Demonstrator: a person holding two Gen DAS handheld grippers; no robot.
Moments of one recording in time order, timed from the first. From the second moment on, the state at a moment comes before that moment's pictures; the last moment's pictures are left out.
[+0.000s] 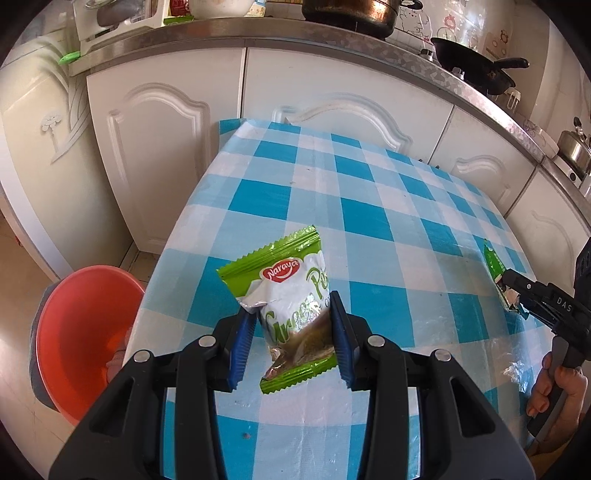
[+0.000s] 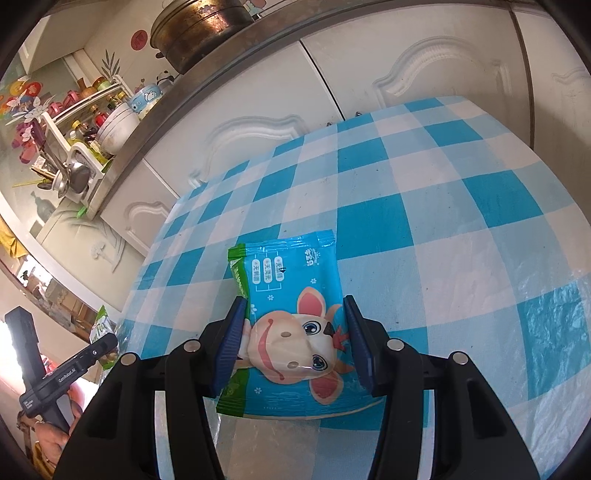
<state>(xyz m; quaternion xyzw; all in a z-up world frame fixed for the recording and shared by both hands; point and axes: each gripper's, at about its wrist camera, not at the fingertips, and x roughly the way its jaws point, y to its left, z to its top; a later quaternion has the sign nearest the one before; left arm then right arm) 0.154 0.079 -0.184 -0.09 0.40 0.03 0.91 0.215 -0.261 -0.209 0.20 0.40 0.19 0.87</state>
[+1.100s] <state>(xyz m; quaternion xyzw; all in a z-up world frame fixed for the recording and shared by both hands) 0.095 0.173 -0.176 -0.12 0.36 0.09 0.92 0.181 -0.110 -0.156 0.10 0.40 0.29 0.86</state>
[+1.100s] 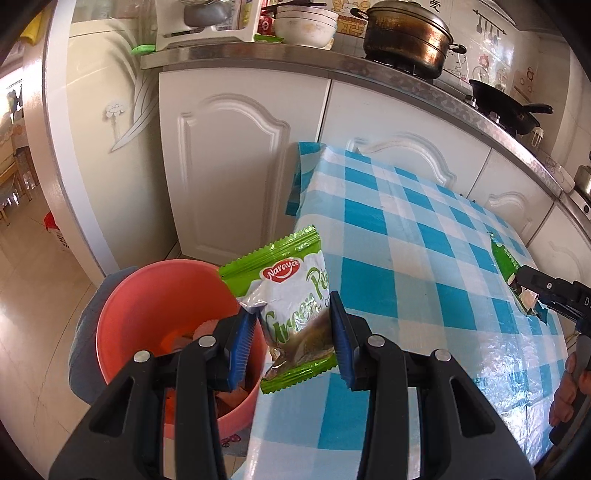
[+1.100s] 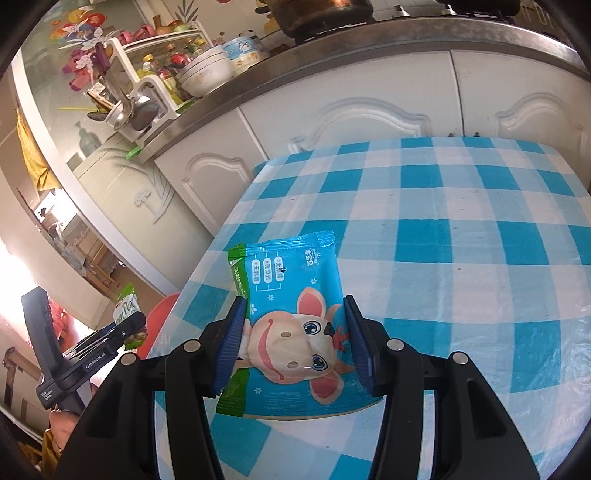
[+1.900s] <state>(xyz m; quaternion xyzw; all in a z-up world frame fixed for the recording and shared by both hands) 0.053 0.295 -0.194 -0.19 0.35 0.20 0.90 0.160 0.072 -0.146 -0.01 0.42 0.44 0.80</state>
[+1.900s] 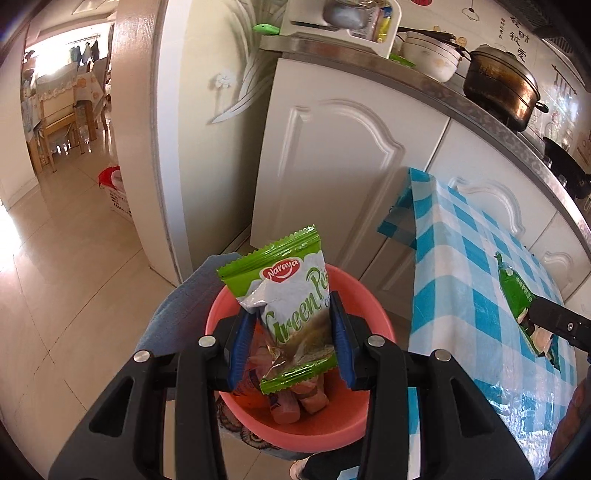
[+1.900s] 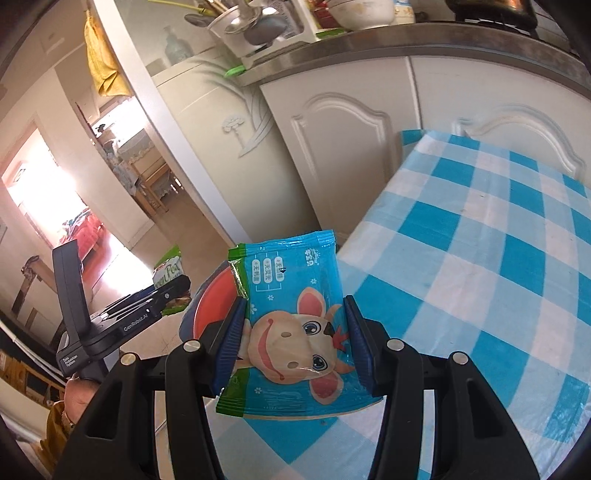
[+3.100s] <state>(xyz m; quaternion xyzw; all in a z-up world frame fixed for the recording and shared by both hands) 0.091 0.318 -0.269 -0.21 0.42 0.23 0.86 0.167 0.078 -0.163 -0.03 0.39 0.37 0.84</state>
